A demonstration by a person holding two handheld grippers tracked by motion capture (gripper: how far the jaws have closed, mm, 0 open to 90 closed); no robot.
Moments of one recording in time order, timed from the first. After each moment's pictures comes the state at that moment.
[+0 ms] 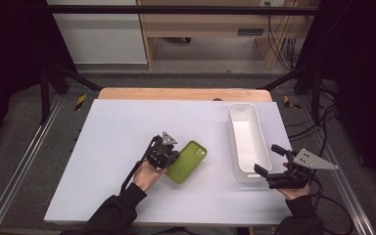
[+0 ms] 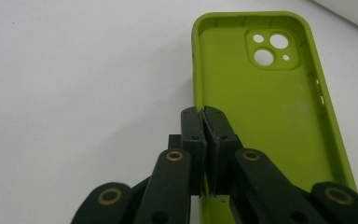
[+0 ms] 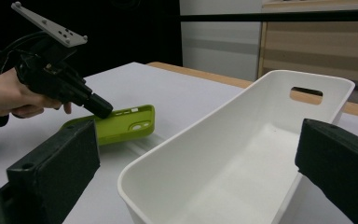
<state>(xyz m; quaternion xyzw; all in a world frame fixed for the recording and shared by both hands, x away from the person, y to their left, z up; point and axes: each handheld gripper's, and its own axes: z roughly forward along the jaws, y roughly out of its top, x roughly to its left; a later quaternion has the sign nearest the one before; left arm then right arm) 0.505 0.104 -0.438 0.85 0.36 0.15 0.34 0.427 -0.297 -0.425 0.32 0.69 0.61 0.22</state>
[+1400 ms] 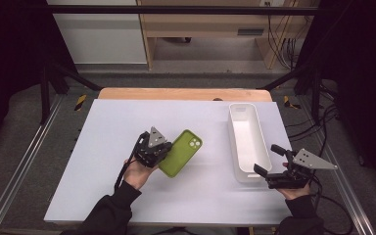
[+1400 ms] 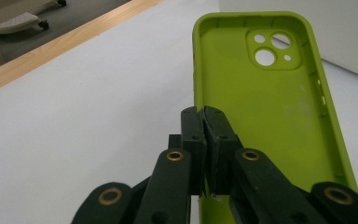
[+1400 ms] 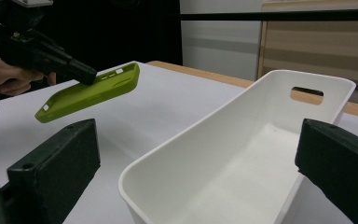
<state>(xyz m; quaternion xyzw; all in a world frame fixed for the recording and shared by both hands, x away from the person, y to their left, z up) 0.485 0.127 -0.402 0.83 0.32 0.23 0.39 0.426 -0.296 -0.424 0.32 0.69 0.60 0.22</state>
